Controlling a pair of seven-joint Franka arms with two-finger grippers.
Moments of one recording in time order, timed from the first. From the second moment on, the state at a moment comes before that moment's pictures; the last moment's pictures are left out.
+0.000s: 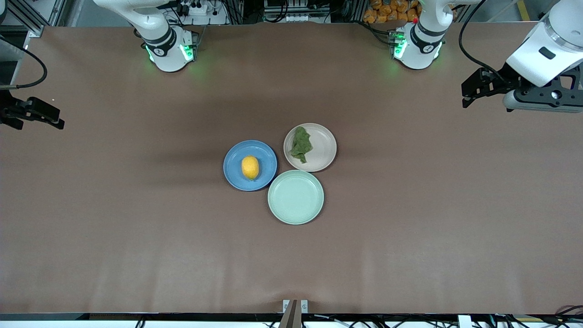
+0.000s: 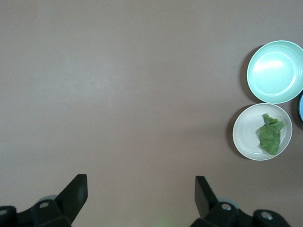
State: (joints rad) left arm -0.06 -0.02 -0.15 -1.52 0.00 1.51 -0.10; right arm 0.08 0.04 -0.15 -1.52 0.00 1.52 -0.07
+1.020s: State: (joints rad) left arm -0.07 -0.02 -0.16 -1.52 0.00 1.51 -0.09; right arm 0.08 0.04 -0.15 -1.52 0.00 1.52 -0.07
